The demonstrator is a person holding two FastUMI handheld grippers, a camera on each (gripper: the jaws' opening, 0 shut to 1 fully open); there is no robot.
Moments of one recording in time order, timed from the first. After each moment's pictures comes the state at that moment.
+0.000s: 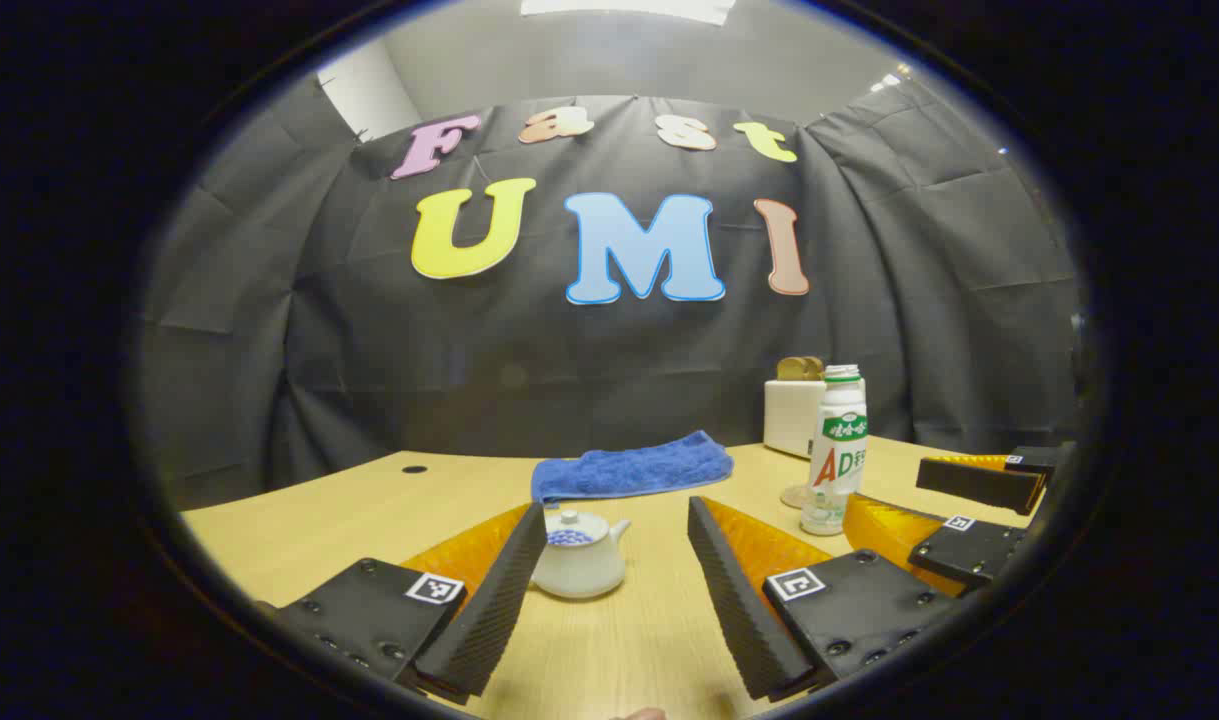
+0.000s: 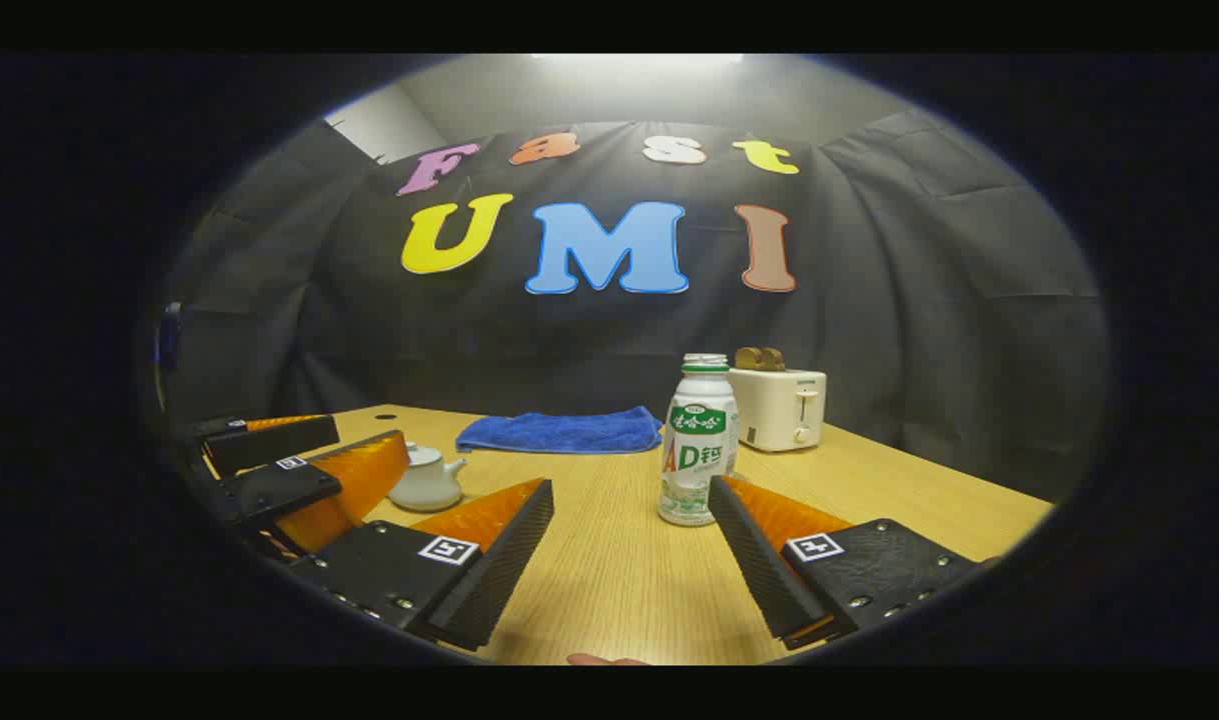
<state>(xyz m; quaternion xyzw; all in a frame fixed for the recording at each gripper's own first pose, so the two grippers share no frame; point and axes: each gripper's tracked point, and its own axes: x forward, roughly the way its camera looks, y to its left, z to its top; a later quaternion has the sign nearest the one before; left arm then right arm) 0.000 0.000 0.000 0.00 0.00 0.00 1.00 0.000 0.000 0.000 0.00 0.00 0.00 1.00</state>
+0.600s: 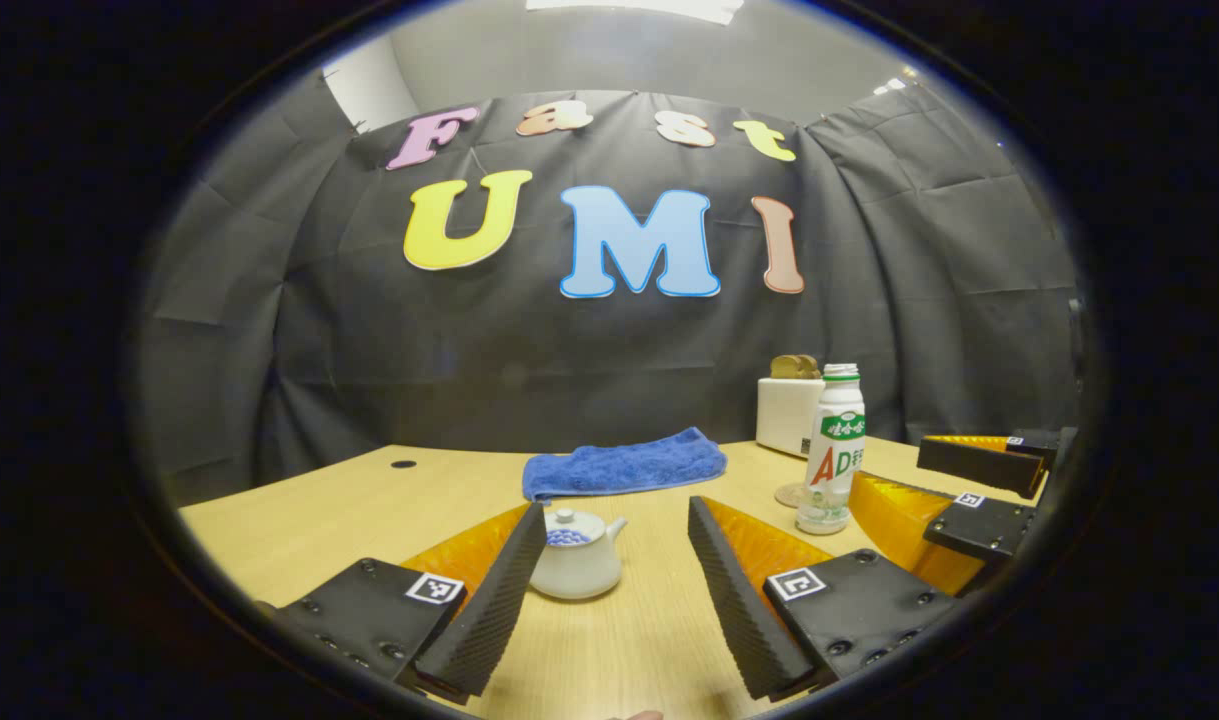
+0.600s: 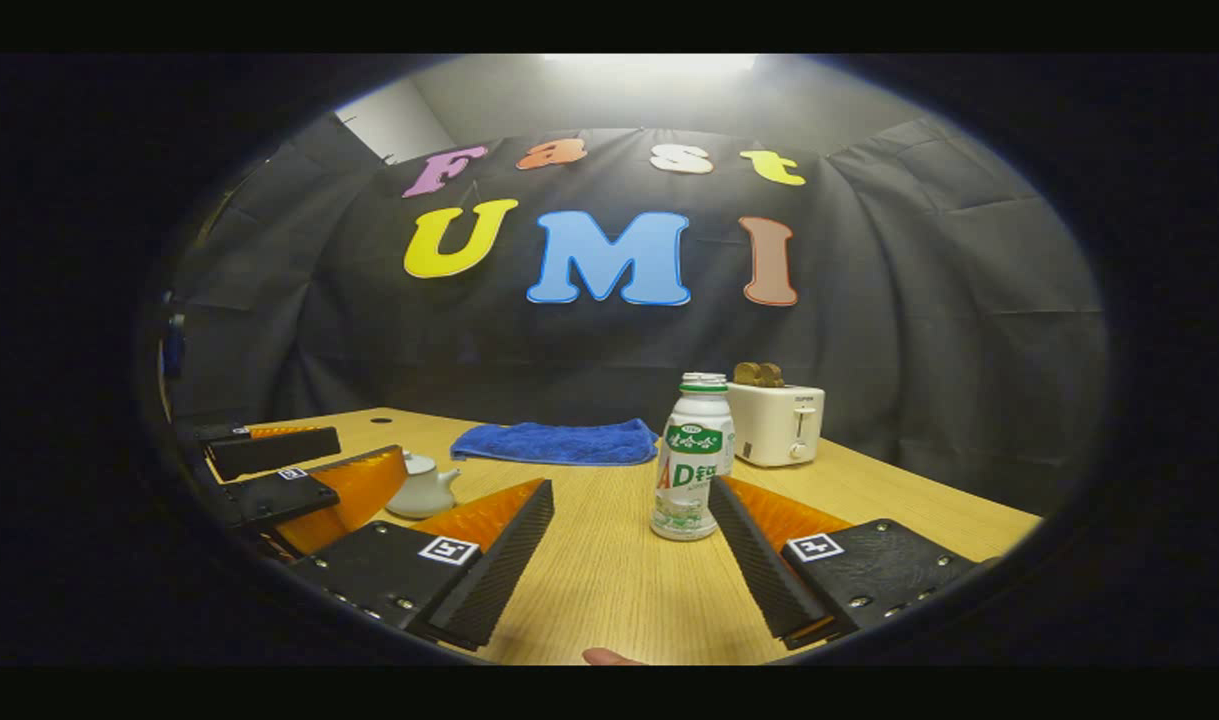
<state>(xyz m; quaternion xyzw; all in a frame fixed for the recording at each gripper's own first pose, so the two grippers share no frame) 0.005 0.009 -0.009 -0.01 0.01 0.00 1.00 0.005 -0.004 0.006 -0.02 -0.01 0.00 1.00</state>
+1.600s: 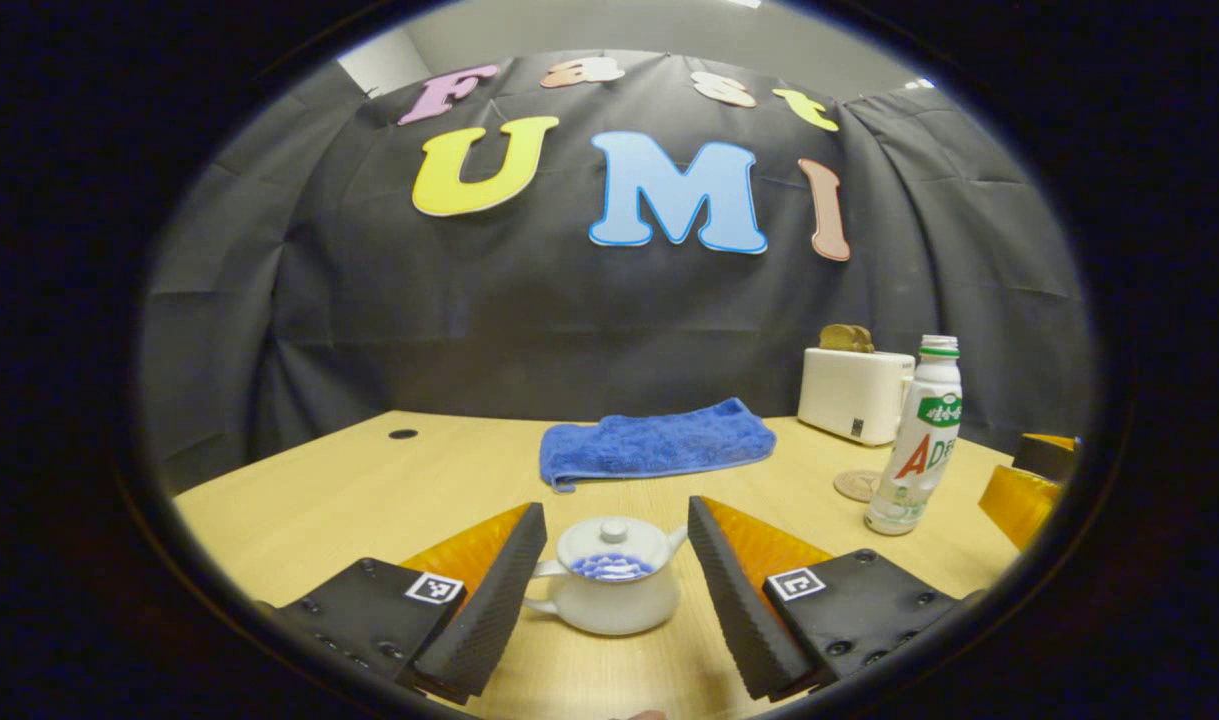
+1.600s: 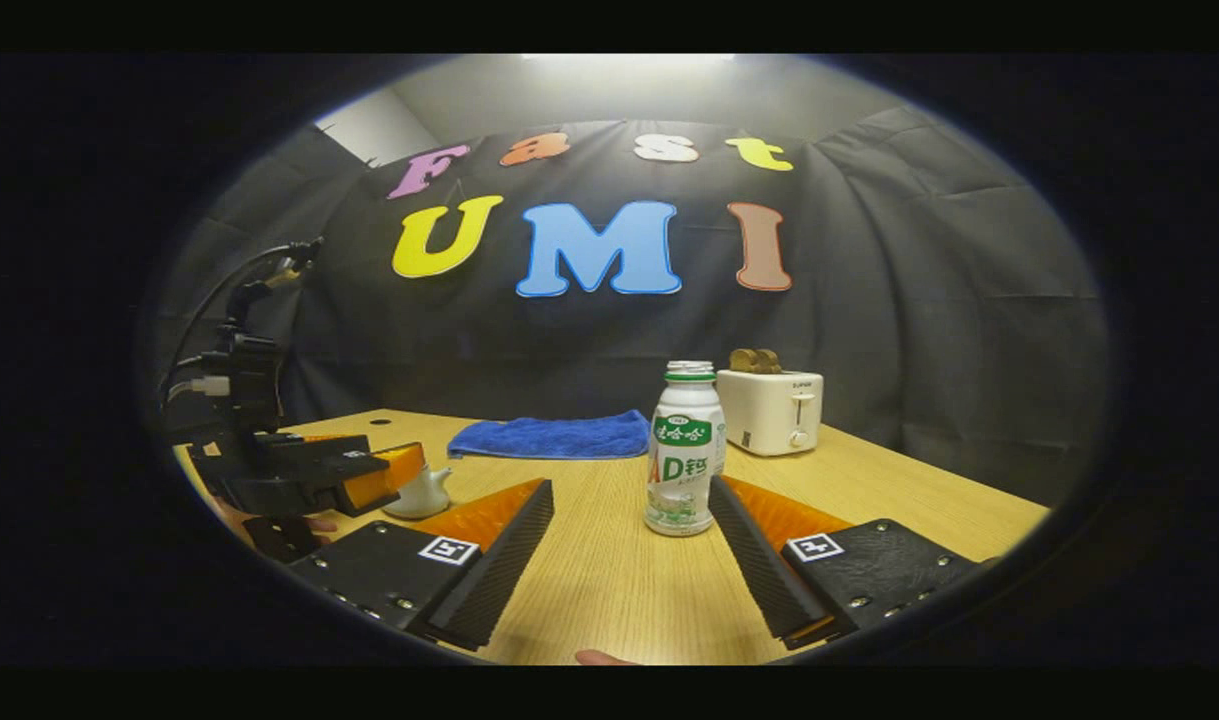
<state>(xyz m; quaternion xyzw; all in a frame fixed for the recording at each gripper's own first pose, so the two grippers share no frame) 0.089 0.050 -0.044 -0.02 0.07 0.01 1.00 0.010 -0.014 0.001 0.01 0.01 0.00 1.00</state>
